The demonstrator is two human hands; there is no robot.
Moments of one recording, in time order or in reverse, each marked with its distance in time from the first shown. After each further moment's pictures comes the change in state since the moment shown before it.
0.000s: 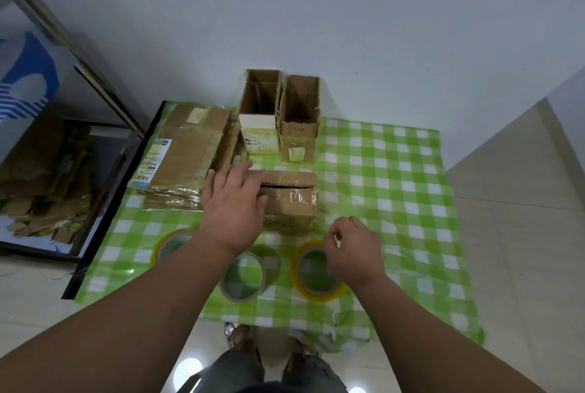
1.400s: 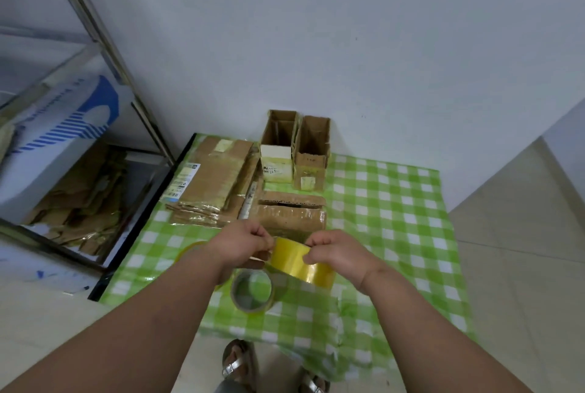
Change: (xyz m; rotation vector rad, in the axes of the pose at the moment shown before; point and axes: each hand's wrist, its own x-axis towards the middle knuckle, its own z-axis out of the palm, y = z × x) left_hand -0.039 0.005 -0.043 -0.982 -0.449 -0.568; right_hand -0.020 -0.071 -0.068 0.554 -0.495 -0.053
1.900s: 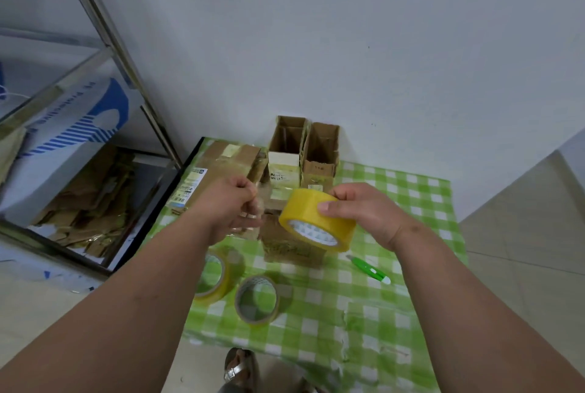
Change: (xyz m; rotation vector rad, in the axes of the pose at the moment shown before) left_hand 0.008 0.060 -0.044 -0.214 0.168 0.138; right_hand 0.011 -0.058 -0.057 0.010 0.035 -0.207
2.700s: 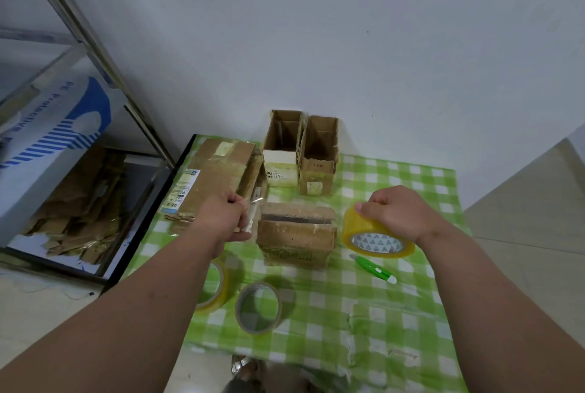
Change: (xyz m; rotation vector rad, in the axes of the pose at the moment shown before) left_hand 0.051 -0.041 0.001 0.123 0.176 -0.115; right_hand 0.017 0.040 -0.044 -0.458 0.204 0.217
